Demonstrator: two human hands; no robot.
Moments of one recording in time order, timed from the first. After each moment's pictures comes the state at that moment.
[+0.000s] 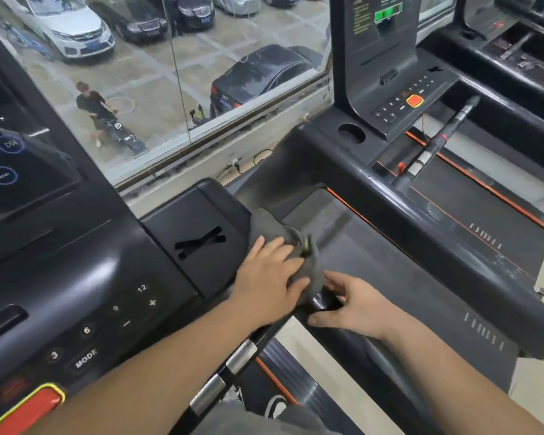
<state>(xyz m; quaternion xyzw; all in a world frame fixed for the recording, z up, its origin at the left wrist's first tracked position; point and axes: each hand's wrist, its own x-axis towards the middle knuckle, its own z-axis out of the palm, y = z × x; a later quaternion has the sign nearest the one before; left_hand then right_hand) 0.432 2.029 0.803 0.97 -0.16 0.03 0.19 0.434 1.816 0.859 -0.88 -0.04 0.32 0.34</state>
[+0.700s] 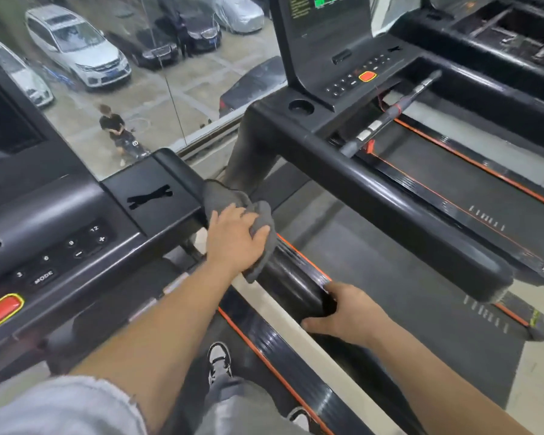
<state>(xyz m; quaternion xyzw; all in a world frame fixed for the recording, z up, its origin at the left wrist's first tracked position) 0.396 1.923 0.814 0.99 0.03 0.00 0.14 0.320 1.671 0.847 -0.93 -0.04 0.29 0.22</state>
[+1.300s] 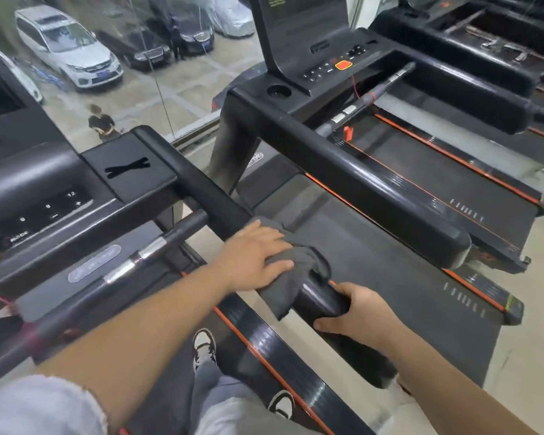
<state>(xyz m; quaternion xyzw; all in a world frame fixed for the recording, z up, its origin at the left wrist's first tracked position) 0.311 1.851 0.792 0.95 -0.28 0.03 0.15 0.248 1.582 0.825 -0.94 0.00 0.27 0.23</state>
